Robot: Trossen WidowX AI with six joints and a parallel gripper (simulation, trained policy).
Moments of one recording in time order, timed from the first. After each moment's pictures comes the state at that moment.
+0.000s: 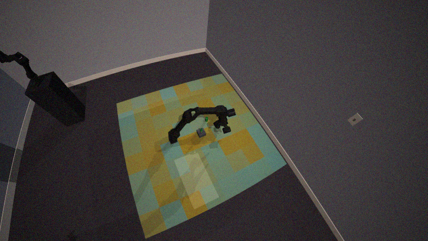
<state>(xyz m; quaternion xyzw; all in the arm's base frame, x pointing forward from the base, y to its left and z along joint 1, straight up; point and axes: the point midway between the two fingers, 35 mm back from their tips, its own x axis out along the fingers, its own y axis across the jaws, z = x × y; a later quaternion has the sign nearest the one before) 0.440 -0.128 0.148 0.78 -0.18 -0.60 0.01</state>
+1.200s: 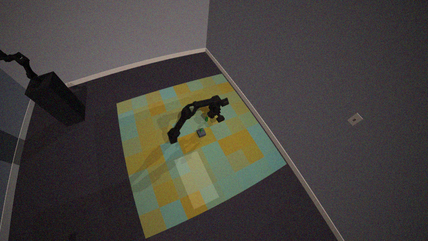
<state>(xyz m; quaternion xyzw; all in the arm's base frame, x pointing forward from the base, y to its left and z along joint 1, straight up) 0.426 0.011 0.138 0.74 0.00 -0.67 0.04</state>
